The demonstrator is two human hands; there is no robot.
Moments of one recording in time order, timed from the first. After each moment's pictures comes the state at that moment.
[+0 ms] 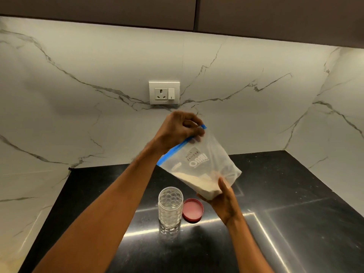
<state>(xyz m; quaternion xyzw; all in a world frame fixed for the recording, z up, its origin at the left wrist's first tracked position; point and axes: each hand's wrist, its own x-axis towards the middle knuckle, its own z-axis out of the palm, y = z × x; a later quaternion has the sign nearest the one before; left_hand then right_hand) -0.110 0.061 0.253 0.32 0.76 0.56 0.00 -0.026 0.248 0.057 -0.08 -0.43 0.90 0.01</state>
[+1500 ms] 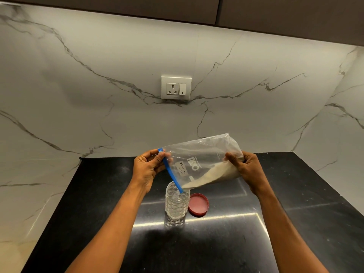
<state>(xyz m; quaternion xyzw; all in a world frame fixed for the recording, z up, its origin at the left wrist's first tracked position) -0.085 -0.016 0.106 0.03 0.51 0.86 0.00 -0.044 0.283 0.141 0.01 -0.78 0.61 0.12</state>
